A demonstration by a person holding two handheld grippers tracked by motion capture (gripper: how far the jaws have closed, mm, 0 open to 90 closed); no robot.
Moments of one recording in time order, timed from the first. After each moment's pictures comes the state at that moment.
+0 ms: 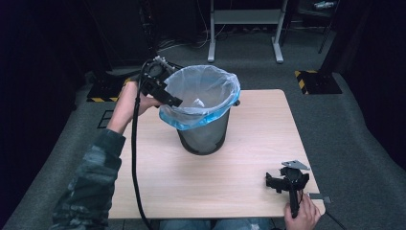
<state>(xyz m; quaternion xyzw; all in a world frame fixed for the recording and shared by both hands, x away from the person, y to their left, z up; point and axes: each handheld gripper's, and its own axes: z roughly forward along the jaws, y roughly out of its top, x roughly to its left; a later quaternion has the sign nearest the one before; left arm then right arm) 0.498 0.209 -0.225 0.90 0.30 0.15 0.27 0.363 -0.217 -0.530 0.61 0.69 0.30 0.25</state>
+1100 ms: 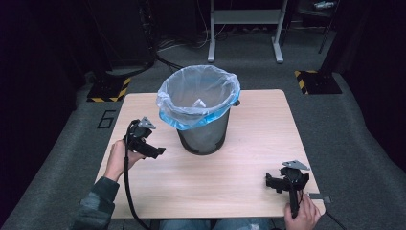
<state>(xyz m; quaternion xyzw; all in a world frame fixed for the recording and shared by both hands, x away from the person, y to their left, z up) 0.440 0.277 -0.393 0.88 0.35 0.15 0.27 0.363 -0.217 -0.530 0.61 0.69 0.30 0.25</state>
